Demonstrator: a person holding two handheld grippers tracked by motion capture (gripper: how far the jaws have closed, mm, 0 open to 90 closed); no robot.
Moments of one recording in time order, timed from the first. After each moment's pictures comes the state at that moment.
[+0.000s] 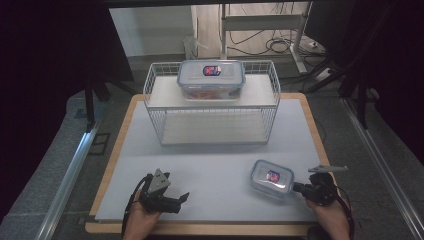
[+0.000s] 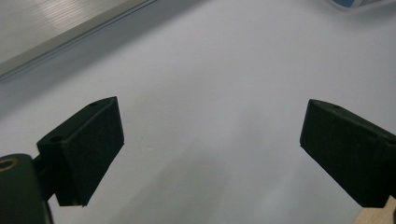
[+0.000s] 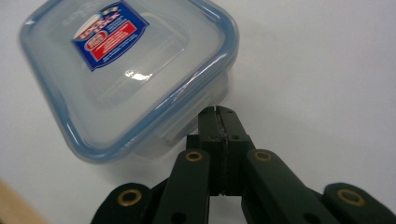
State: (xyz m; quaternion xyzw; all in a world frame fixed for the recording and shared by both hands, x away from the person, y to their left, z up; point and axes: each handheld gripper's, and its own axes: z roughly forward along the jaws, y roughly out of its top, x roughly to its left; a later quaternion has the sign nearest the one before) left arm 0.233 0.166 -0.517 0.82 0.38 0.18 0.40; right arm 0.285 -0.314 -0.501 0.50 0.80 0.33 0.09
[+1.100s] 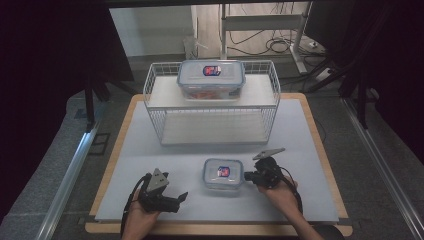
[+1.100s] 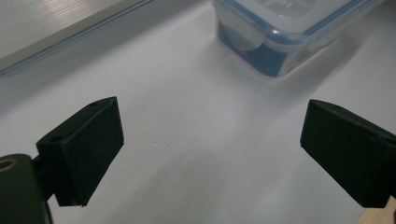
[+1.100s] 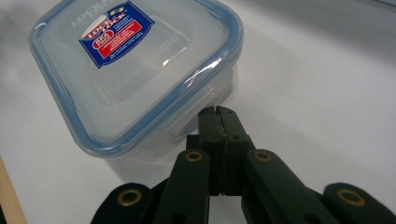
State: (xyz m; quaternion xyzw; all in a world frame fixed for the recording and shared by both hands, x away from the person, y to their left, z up) left arm 0.235 0.171 -0.518 0.81 0.38 0.18 0.40; right arm 0.329 -0.180 -0.507 0.37 0.86 0.34 0.04
